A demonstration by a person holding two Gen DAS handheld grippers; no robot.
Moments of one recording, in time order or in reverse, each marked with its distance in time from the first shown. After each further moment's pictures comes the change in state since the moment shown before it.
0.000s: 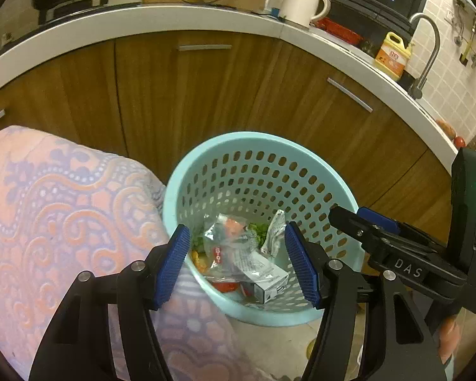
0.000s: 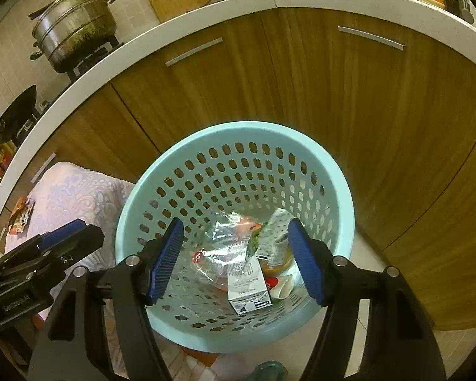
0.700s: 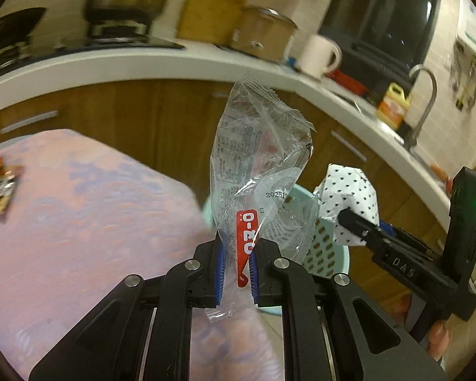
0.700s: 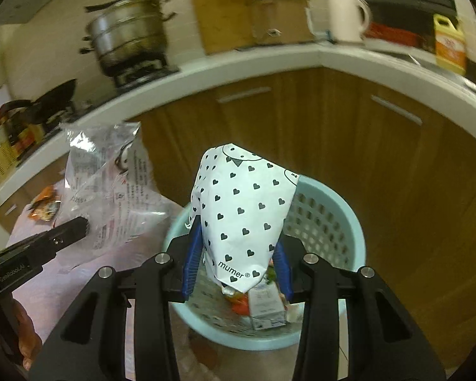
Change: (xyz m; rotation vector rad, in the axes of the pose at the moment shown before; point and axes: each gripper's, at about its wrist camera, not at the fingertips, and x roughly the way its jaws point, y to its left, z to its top) left arm -0.074 0.020 -0.010 -0.090 -0.167 0.004; right arm -0.047 0.053 0.006 -0.156 -0.148 0.029
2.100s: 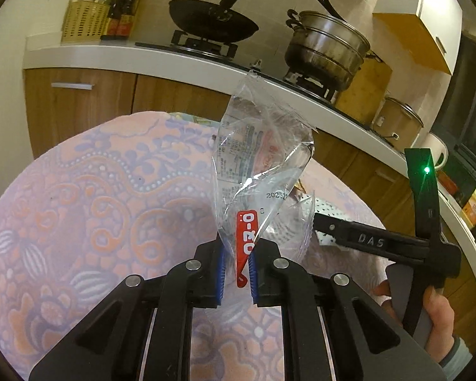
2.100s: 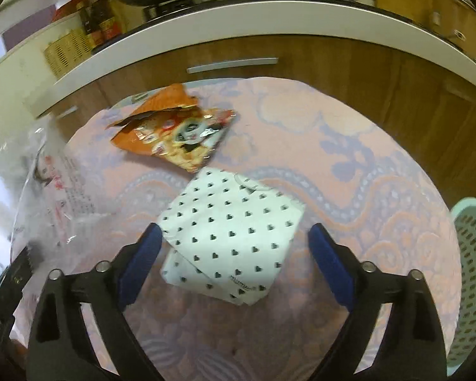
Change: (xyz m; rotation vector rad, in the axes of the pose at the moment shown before) left arm -0.188 0.222 -0.097 -0.378 -0.285 0.411; right arm 0.102 0.317 -0.043 -0.396 0.280 0.290
